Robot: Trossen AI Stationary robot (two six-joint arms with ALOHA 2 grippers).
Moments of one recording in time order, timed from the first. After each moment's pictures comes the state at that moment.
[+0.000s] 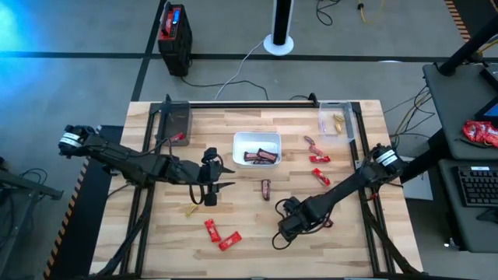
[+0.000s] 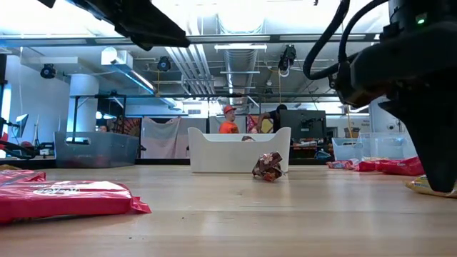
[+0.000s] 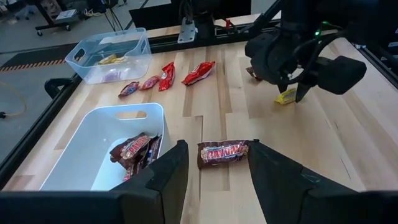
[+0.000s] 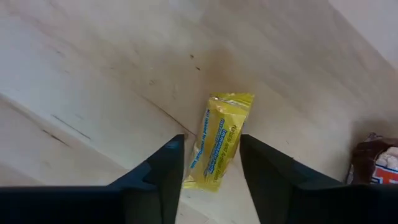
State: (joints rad) left arm -0.26 1.19 0.72 0.03 -0.33 0.00; right arm 0.51 1.90 1.21 -0.81 -0.05 1.43
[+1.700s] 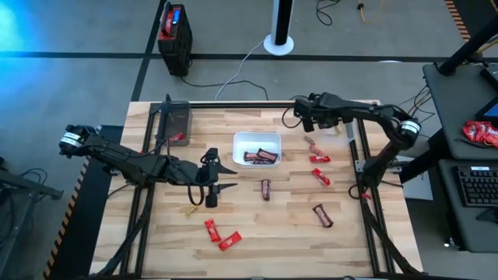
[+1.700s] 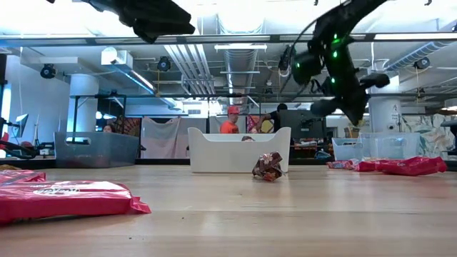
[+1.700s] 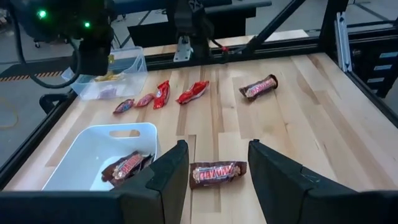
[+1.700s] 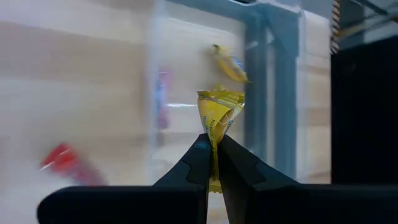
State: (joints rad) left arm -0.28 1.20 0.74 0.09 -0.33 -0.01; right arm -0.59 1.63 1.18 -1.24 0.55 0.91
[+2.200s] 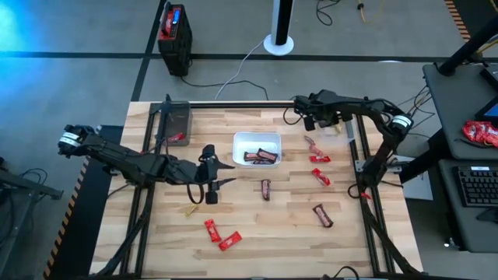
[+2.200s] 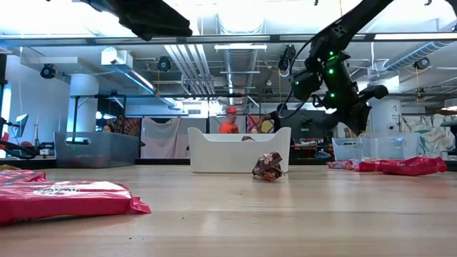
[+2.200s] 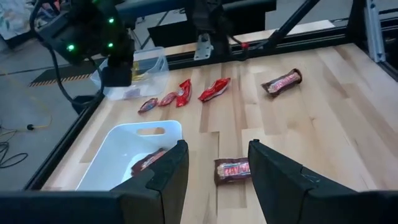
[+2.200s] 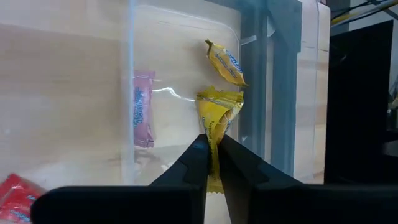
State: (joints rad) left arm -0.28 1.18 0.74 0.06 -0.42 0.04; right arm -0.70 1.73 1.18 -1.21 0.55 0.85
